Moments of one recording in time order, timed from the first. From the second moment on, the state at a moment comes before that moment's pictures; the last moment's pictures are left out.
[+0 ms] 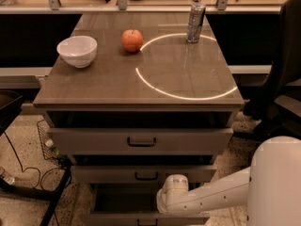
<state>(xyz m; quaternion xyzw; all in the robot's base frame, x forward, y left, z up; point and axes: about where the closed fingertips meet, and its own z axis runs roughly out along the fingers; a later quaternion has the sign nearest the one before) 0.443 -0.047 0.270 -0.75 0.65 -0.01 0.14</state>
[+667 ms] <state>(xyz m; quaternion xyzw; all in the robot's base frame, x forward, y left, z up) 0.450 -0.067 0.263 -0.76 0.63 -0.03 0.14</state>
